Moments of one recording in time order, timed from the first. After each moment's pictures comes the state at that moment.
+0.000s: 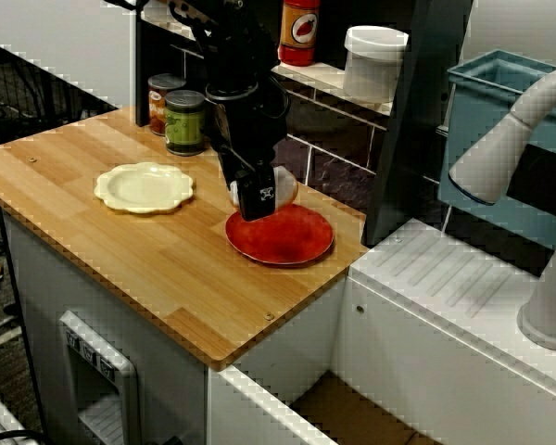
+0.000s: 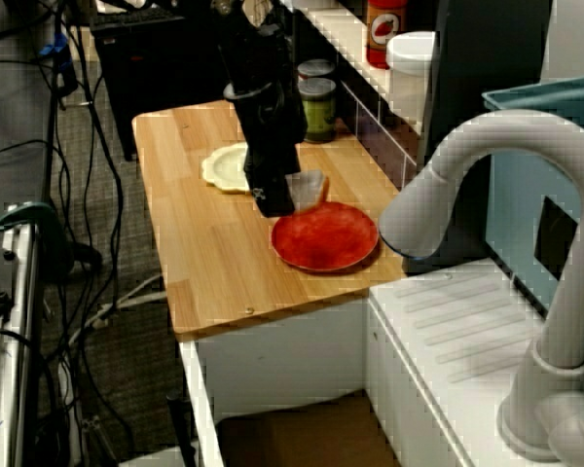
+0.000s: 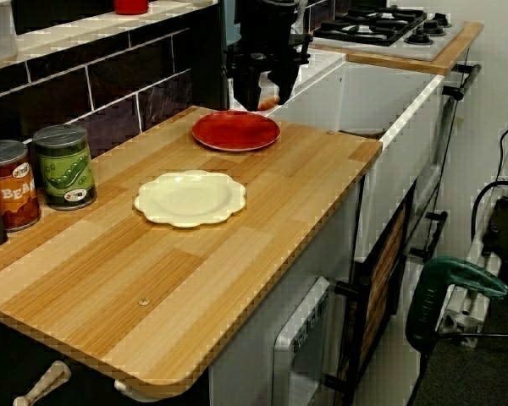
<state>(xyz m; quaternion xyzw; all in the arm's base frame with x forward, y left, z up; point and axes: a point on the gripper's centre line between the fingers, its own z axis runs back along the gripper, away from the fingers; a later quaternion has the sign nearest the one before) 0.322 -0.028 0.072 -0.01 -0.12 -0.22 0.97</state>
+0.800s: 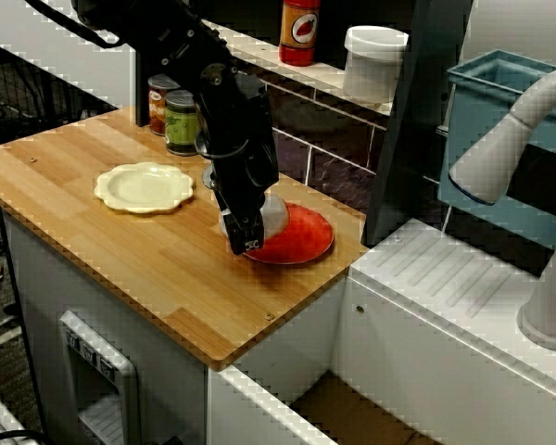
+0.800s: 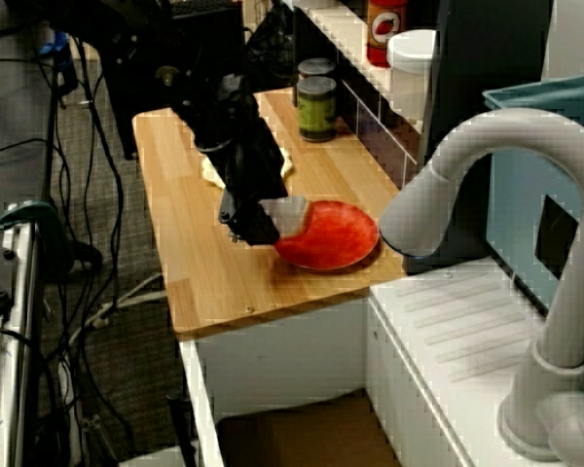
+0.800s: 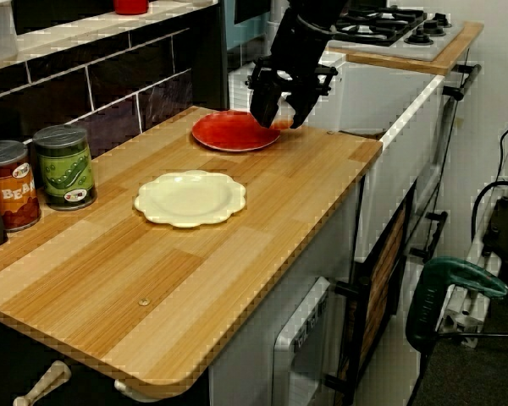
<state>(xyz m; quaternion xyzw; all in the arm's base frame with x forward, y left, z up) 0.305 -0.036 0.052 0.09 -0.18 -0.26 0.94</state>
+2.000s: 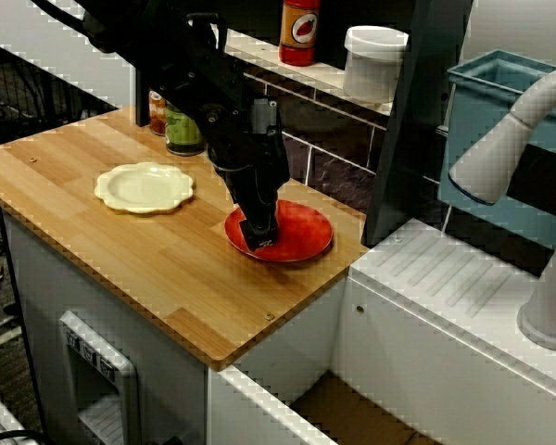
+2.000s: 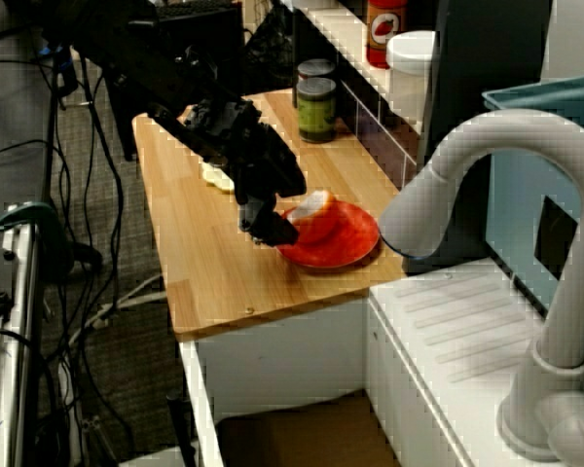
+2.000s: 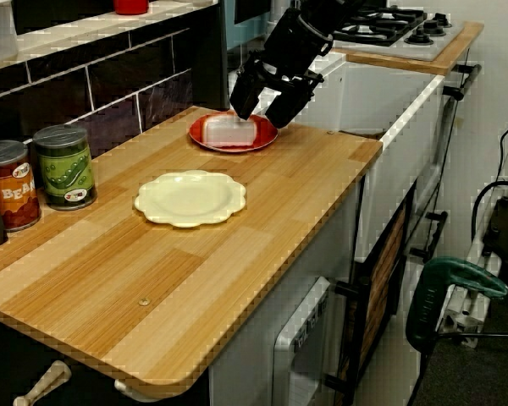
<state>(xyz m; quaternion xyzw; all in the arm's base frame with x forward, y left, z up) 0.321 -0.032 0.053 0.16 -0.23 -0.25 0.93</state>
